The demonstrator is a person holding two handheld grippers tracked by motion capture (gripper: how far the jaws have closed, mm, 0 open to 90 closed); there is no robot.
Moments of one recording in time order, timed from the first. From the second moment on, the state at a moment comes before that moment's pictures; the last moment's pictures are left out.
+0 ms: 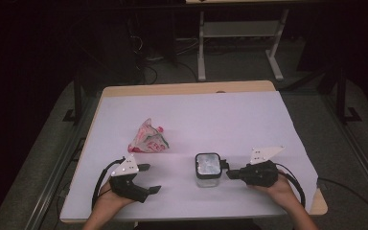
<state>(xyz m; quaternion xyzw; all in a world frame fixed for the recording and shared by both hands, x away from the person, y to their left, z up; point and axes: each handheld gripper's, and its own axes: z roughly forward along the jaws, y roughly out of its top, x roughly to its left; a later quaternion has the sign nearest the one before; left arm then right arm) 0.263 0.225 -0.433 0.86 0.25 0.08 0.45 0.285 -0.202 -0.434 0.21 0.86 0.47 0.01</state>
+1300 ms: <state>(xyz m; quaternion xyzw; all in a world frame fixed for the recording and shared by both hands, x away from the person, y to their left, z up) 0.260 0.220 -0.435 0.86 0.24 0.09 0.44 0.294 -0.250 -0.431 0.32 0.81 0.48 0.10</state>
